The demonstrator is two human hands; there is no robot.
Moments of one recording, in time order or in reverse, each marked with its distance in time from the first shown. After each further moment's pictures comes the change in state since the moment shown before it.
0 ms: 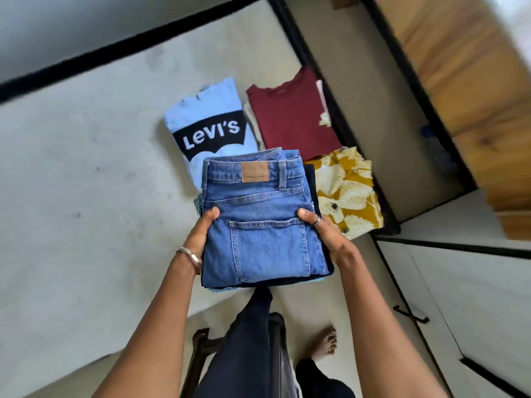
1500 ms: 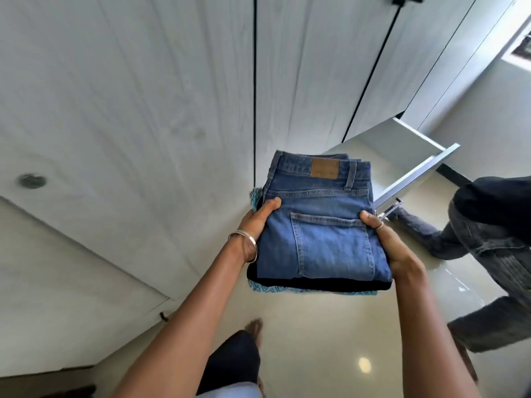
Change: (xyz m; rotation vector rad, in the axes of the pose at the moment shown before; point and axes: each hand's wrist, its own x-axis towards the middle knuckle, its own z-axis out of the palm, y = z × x) left_hand -0.518 -0.658 0.549 1.386 -1.343 -0.262; right_hand -0.808 0.603 -0.251 1.440 1.251 -0.750
